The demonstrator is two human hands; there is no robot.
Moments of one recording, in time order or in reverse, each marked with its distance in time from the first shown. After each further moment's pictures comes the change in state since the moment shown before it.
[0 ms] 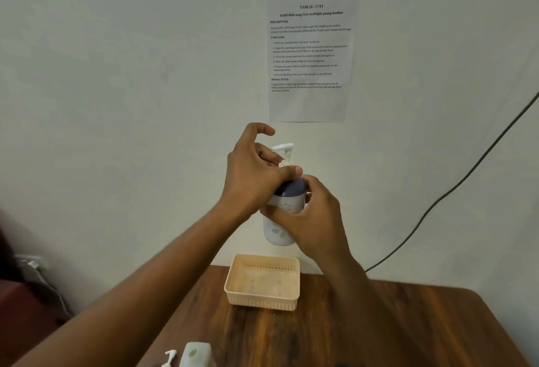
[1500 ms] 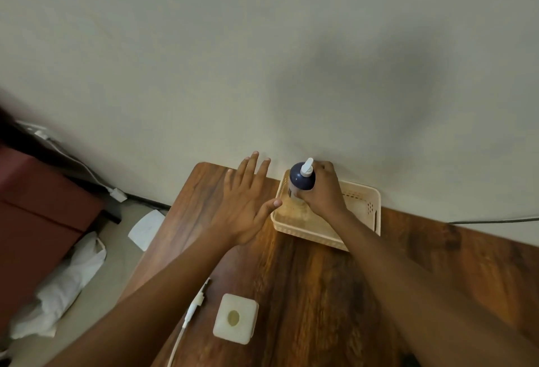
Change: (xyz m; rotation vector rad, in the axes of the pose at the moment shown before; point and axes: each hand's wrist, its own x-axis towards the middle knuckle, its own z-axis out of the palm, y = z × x) left_hand -0.082 -0.457 0.005 0.630 -0.528 -0.197; right_hand 0.095 0.310 0.336 -0.261 -0.356 0.164
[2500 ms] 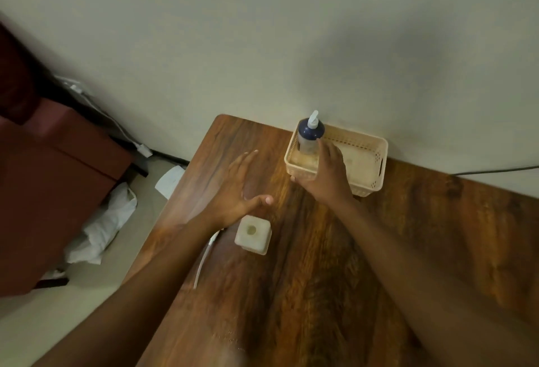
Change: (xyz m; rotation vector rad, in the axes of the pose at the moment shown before) left_hand -0.126 0.001 -0.011 -0.513 -0.132 -0.197; right_hand -0.116 -0.008 0.001 -0.158 -0.067 -0.075
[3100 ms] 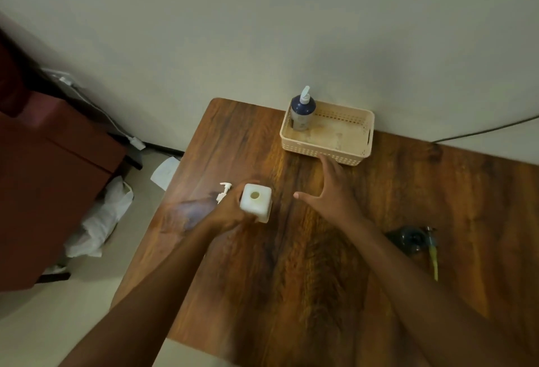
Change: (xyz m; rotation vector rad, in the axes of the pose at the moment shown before) left_hand -0.073 -0.042 0.032 -0.256 -0.179 -0.197; right_hand -0.128 -0.007 -0.018 0.078 -0.107 0.162
